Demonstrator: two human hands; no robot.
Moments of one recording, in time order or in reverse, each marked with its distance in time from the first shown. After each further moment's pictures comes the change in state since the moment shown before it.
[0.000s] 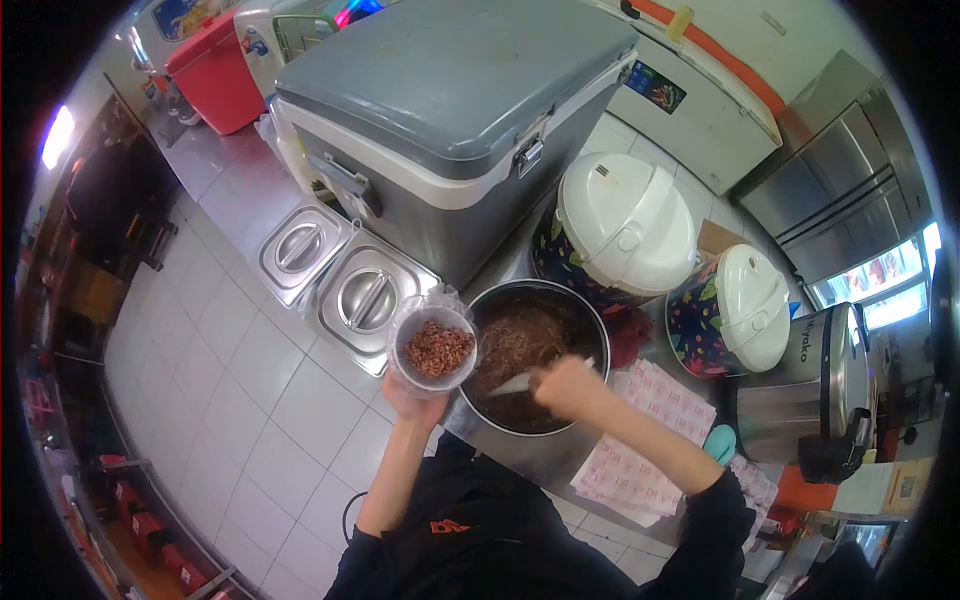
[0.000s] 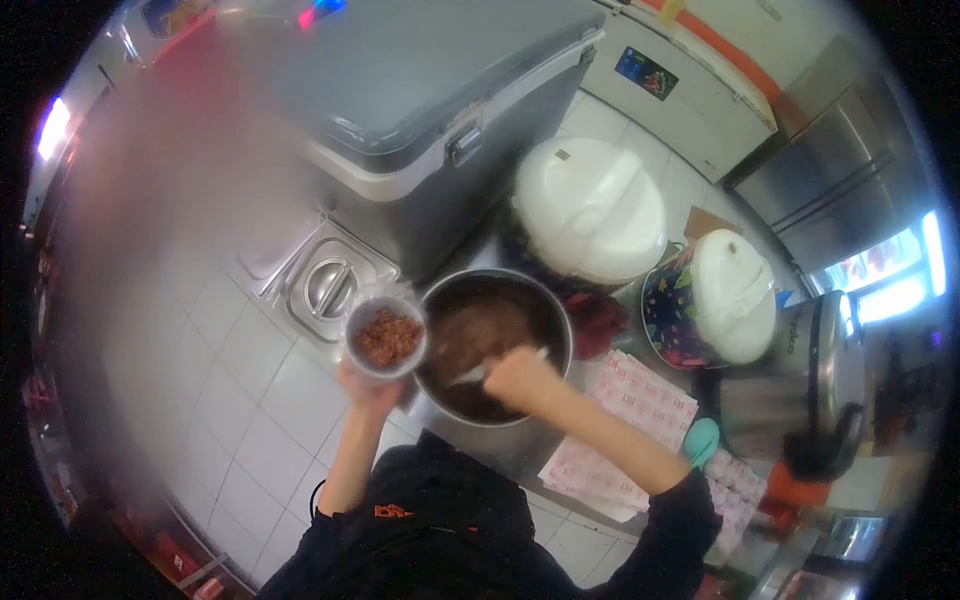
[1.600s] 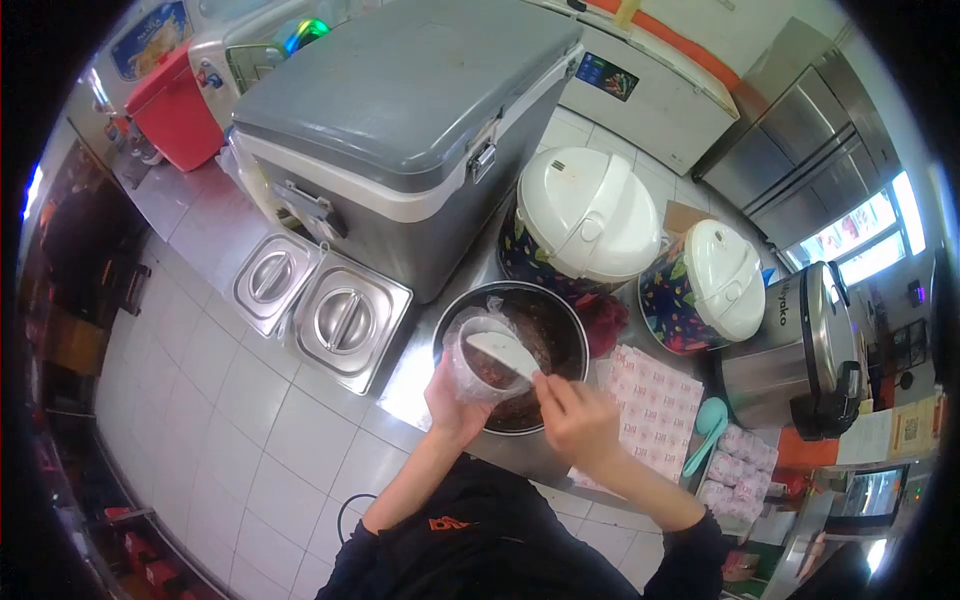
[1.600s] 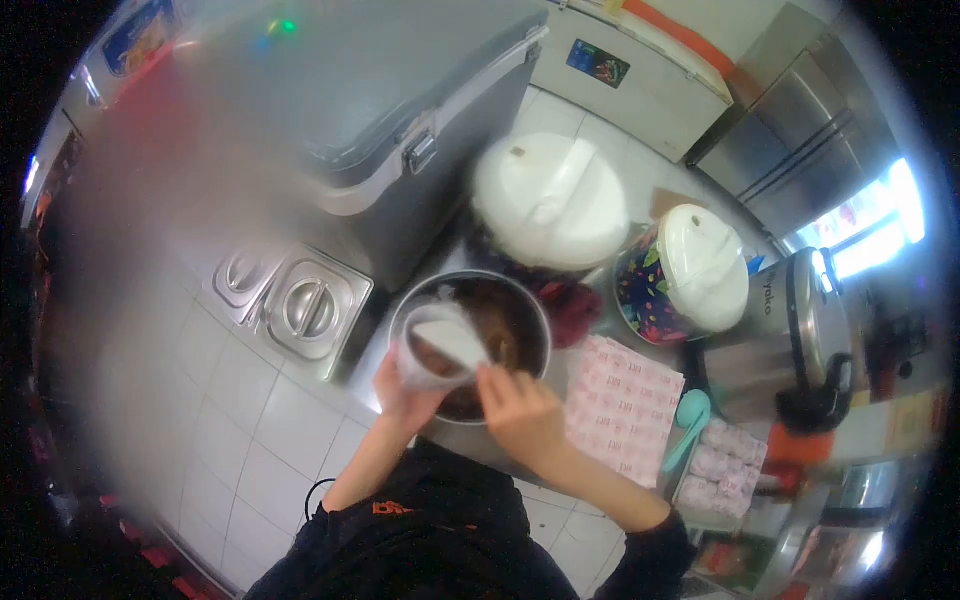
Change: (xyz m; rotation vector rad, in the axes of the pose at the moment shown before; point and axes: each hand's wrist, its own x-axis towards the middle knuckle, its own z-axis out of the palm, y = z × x) left_hand -0.012 -0.041 0.061 0.009 -0.019 -0.486; right_hand -0.041 -0.067 -0.065 -0.085 0.640 0.595
